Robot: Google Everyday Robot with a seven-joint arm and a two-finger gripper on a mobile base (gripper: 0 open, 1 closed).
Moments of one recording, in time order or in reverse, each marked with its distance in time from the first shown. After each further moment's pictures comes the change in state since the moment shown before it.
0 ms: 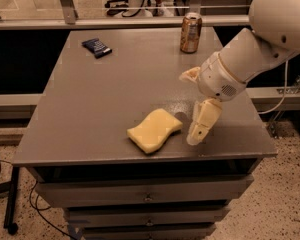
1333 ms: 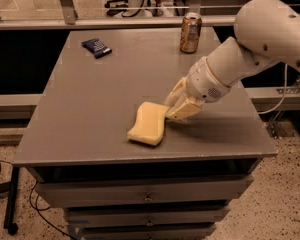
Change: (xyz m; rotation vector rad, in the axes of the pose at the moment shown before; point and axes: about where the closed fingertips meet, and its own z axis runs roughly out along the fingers) arm -0.011 -0.021 0.033 0.001 -0.075 -0.025
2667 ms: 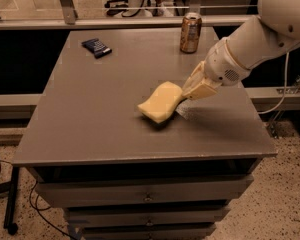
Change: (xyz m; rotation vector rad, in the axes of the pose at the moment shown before) arm 0.015 -0.029 -0.051 0.125 0.063 0.089
